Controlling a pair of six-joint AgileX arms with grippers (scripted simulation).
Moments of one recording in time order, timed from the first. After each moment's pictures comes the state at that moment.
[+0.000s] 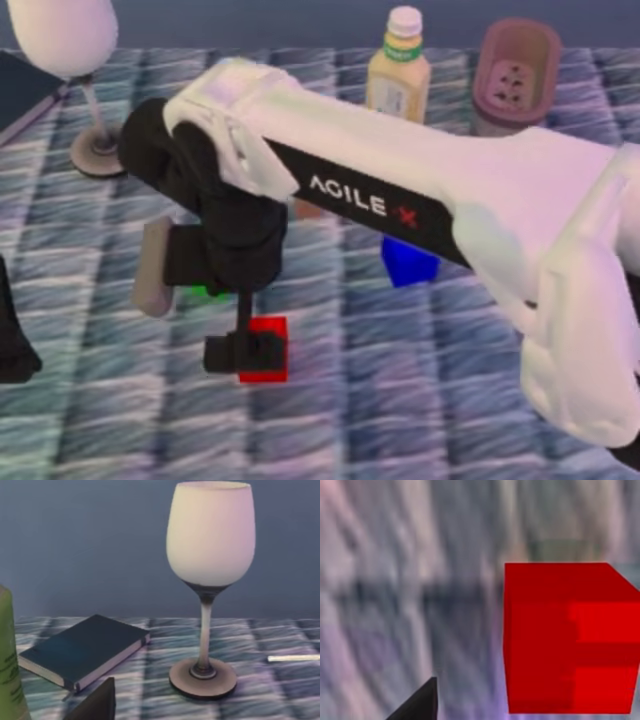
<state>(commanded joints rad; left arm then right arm) 0.00 0.00 0.00 0.00 0.00 0.00 0.91 2.51 2.31 -1.36 -0.01 -0.65</state>
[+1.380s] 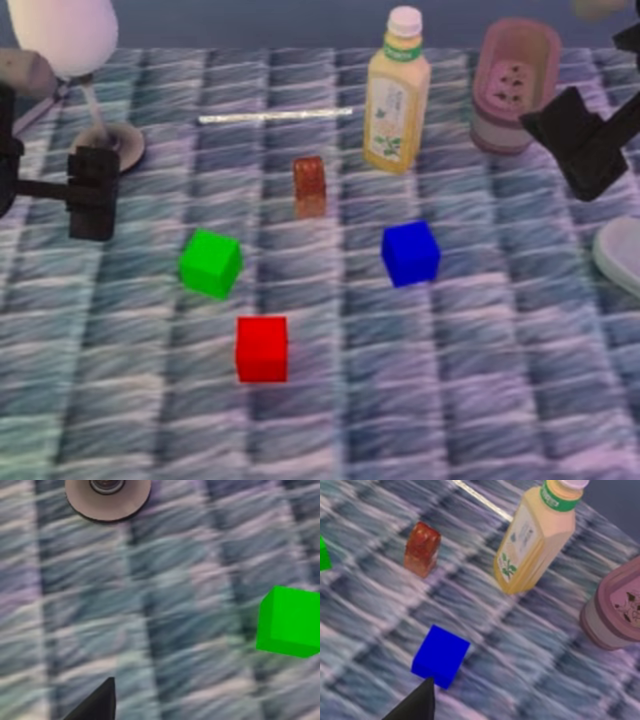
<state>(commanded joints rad) -0.20 1.13 0.91 -0.60 0.00 -0.01 0.42 1.24 1.25 -0.70 -0.06 -0.32</state>
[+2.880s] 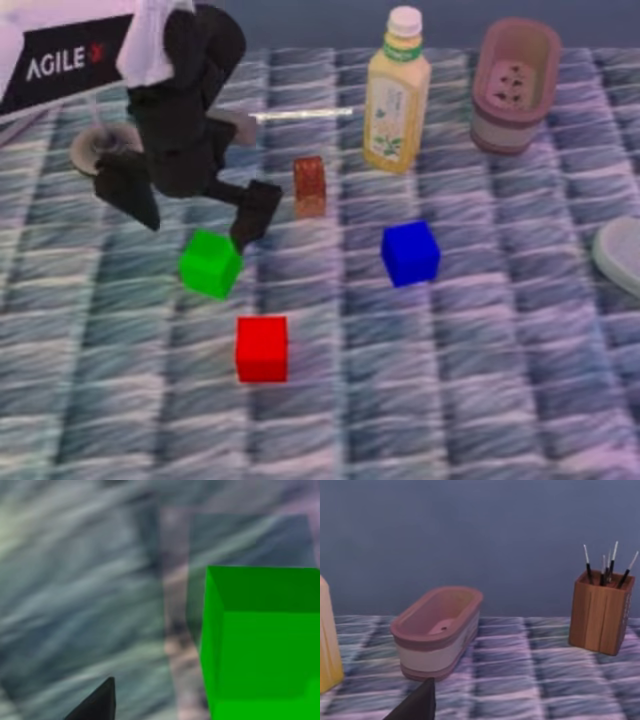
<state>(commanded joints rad) -0.38 2.20 1.69 -1.06 0.00 -0.02 0.01 0.00 0.00 0.00 0.00 0.00</state>
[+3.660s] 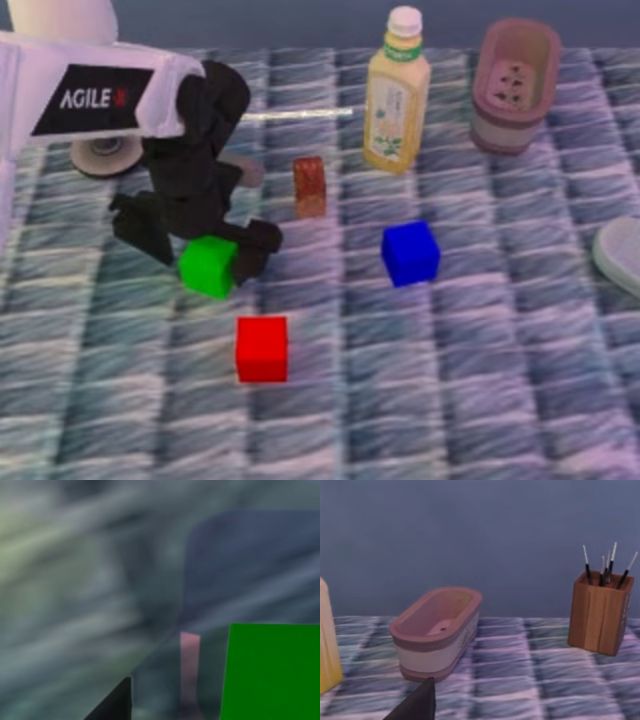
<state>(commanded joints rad) -0.38 2.27 1.57 -0.87 0.00 -0.02 0.01 0.00 0.00 0.00 0.00 0.00</state>
